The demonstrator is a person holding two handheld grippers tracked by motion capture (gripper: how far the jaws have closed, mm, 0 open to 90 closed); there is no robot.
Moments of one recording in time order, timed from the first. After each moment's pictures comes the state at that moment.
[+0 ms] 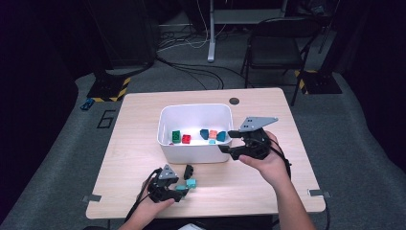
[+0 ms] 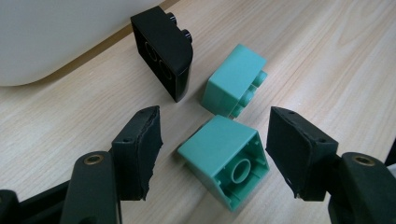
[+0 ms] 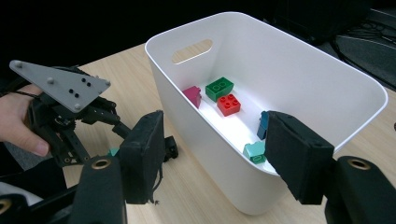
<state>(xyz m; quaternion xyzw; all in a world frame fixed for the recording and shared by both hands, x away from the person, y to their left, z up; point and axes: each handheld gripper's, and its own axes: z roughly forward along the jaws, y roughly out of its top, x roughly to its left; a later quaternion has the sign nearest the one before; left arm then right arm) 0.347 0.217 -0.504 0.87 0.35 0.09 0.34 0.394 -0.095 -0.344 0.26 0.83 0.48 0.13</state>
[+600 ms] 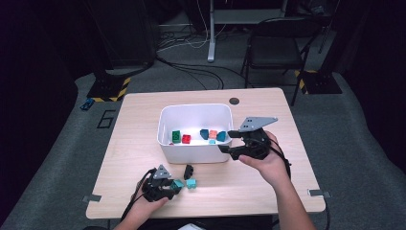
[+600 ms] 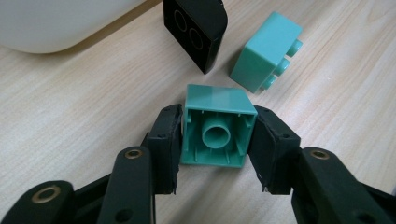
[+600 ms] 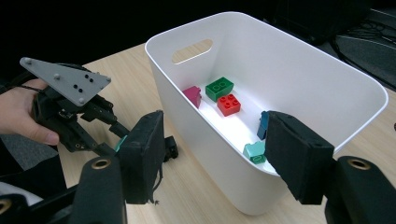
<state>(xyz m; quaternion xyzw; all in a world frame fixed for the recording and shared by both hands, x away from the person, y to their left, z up) 0.350 0.237 -0.508 0.87 0.35 0.09 0.33 0.394 -0.095 -0.344 0.26 0.83 0.47 0.13</state>
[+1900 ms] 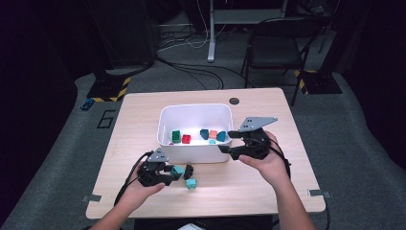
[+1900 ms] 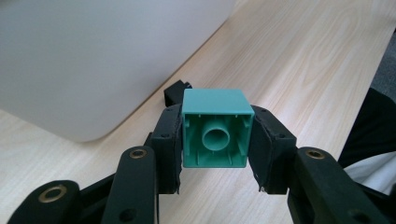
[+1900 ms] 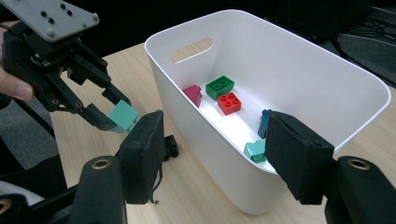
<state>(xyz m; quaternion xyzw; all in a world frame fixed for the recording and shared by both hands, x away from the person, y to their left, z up) 0.366 0.234 -0.429 0.87 0.32 0.08 0.36 0.396 -0.095 -0.346 0.26 0.83 0.47 0.13</state>
